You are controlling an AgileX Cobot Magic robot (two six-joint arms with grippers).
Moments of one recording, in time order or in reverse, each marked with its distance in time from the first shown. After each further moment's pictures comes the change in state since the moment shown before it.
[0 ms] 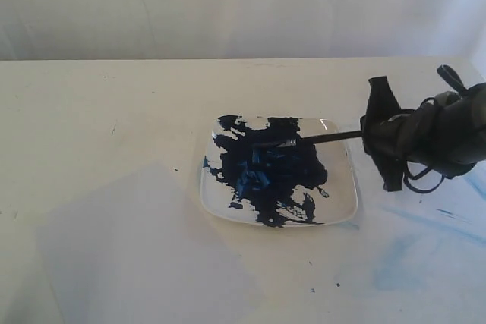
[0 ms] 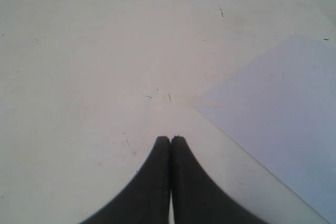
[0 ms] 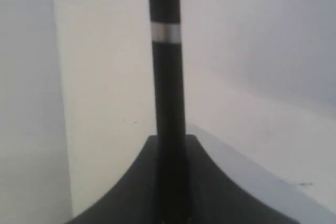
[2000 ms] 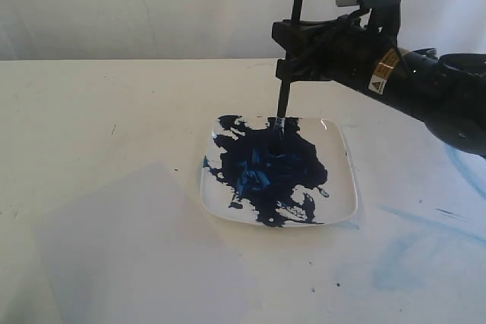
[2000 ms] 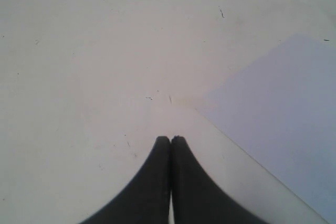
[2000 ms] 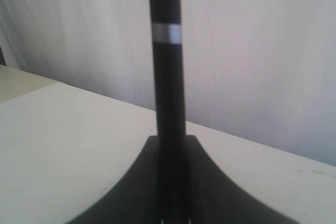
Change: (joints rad) left arm 0.000 0.000 0.000 0.000 -0.008 0.000; right arm 0.000 -0.187 0.000 -1.343 -0.544 -0.376
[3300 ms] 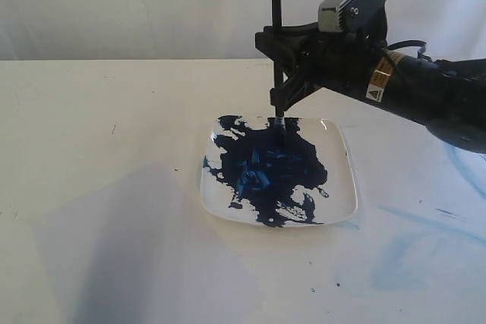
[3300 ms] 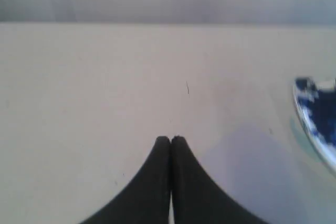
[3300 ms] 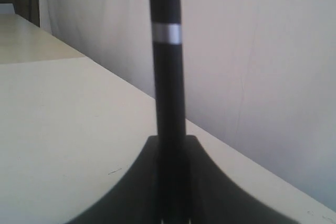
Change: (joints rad) left arm 0.000 0.523 -0.505 -0.226 0.025 0.093; right arm 0.000 0.000 0.000 -0.153 -0.081 -0.140
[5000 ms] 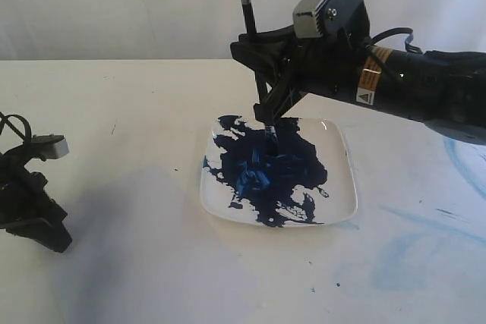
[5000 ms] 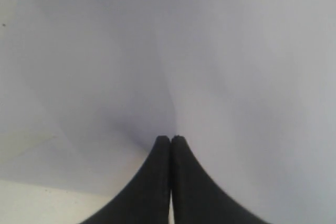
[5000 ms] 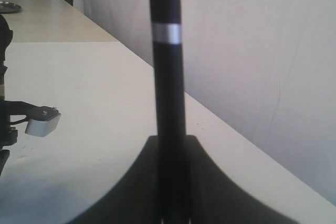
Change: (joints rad) left arm -0.006 1.278 -0.431 -0.277 0.456 0.667; right arm 0.069 -0.082 0.000 -0.124 0.086 0.062
